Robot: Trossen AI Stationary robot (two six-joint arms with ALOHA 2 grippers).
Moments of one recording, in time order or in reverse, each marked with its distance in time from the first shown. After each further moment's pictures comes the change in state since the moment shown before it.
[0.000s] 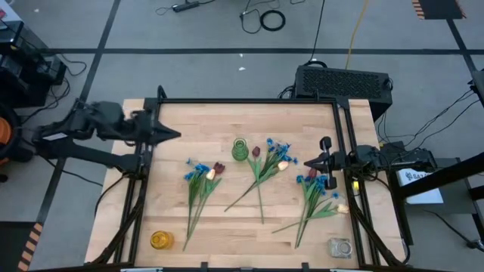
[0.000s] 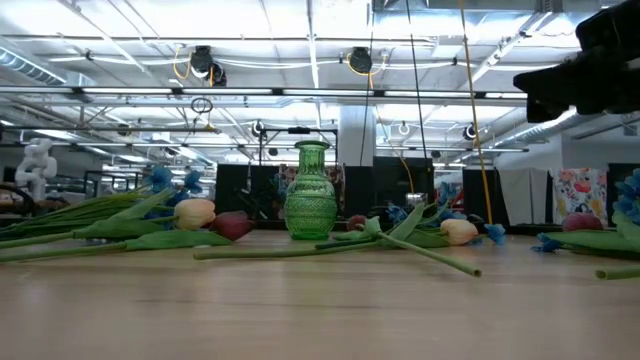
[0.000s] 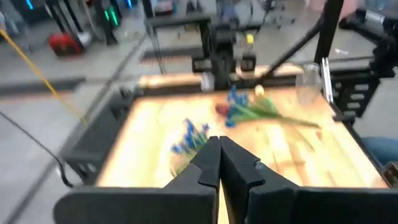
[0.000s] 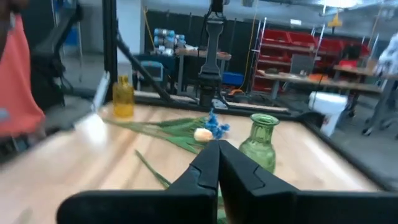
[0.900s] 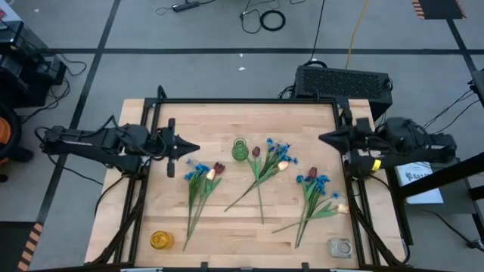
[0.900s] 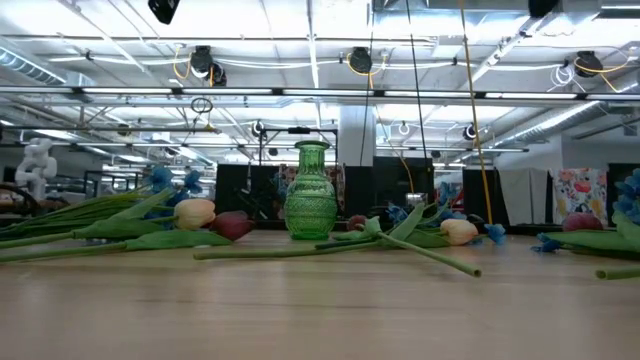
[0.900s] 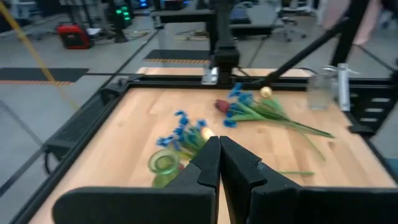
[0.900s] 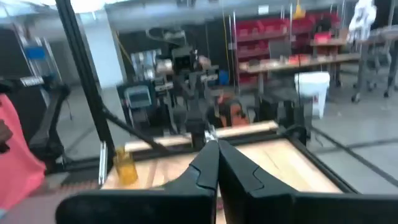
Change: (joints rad) left arm -0.097 -0.039 -0.378 0.414 -0.149 -0.101; right arm 0.002 0.510 0.811 -0.363 0.108 0.205
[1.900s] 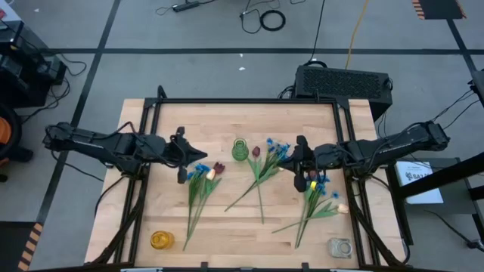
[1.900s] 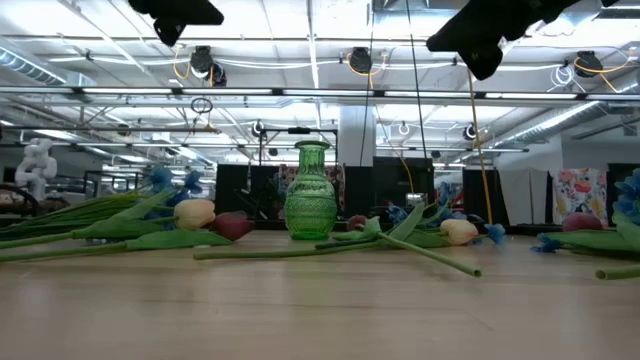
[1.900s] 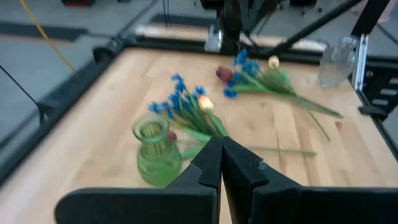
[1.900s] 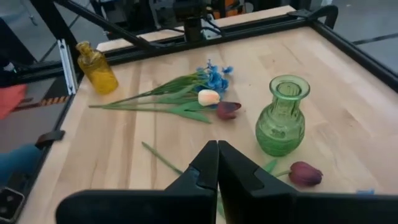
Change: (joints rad) left arm -0.058 0.139 -0.030 0.006 -0.050 -0.144; right arm 0.111 0.501 -0.102 0.187 0.080 0.167
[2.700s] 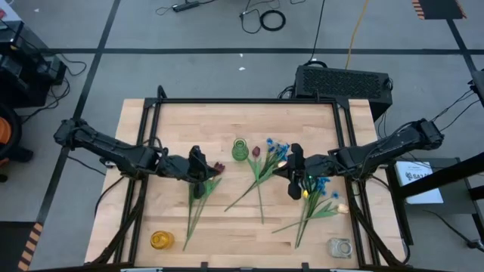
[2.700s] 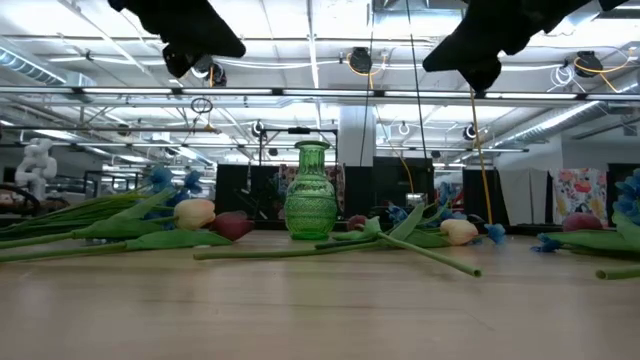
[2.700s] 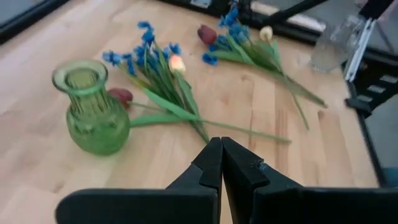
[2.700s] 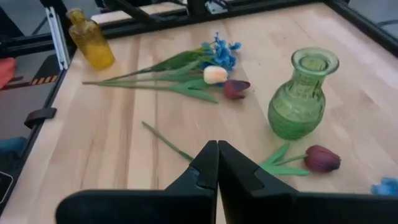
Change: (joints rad) left arm -0.134 0.271 0.000 0.127 -0.064 -0.276; right arm 0.065 0.114 0.000 0.030 0.048 0.012
